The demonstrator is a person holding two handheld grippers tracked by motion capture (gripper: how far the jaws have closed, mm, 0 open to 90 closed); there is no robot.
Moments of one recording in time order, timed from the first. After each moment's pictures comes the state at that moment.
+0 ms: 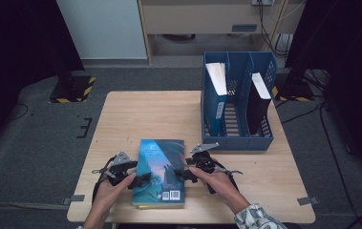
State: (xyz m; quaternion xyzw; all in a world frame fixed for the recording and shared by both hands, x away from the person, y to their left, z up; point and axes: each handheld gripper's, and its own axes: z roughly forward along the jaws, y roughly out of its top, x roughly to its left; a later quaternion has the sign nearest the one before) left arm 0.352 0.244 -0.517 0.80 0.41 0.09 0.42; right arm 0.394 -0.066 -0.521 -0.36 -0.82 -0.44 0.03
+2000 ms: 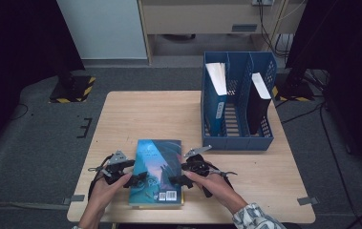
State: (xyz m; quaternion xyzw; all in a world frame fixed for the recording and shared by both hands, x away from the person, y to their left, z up) left arm 0.357 0.256 -0.515 0.81 0.39 0.10 0.42; right arm 0.390 -0.050 -0.533 -0.34 -0.83 -0.44 0.07
